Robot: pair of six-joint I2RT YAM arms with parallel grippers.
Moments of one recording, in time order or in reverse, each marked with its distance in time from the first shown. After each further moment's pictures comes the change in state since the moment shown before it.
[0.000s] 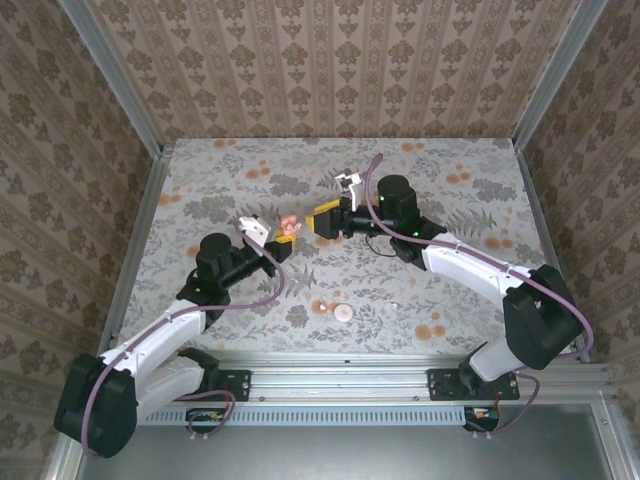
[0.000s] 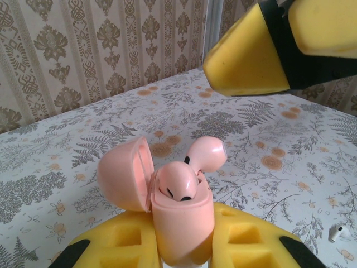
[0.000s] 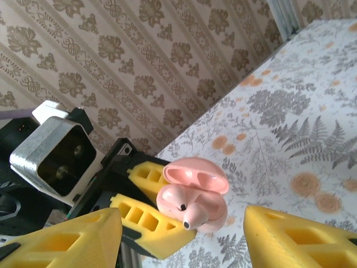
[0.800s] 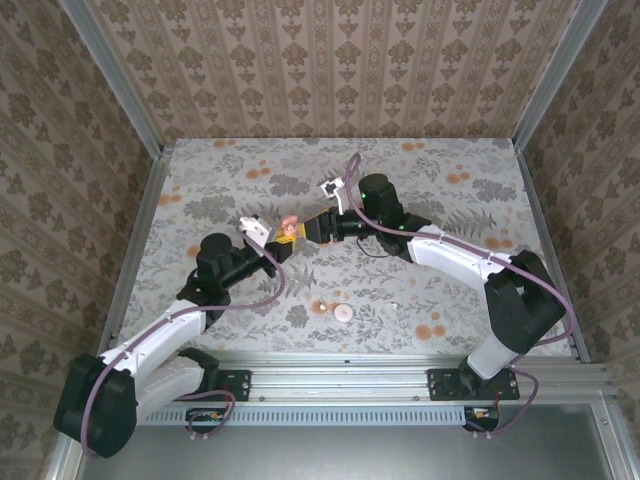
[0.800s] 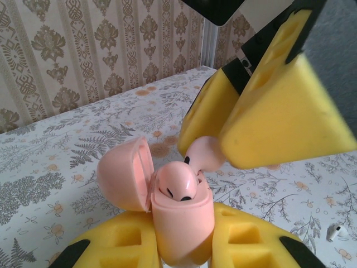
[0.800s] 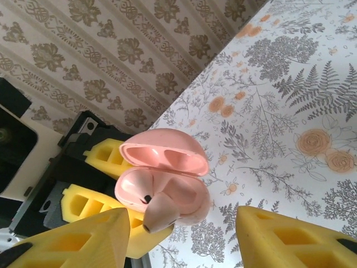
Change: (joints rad) left arm -0.005 0.000 0.000 0.000 0.000 0.000; right arm 0.026 0.113 0.088 -0.142 -0.005 -0.007
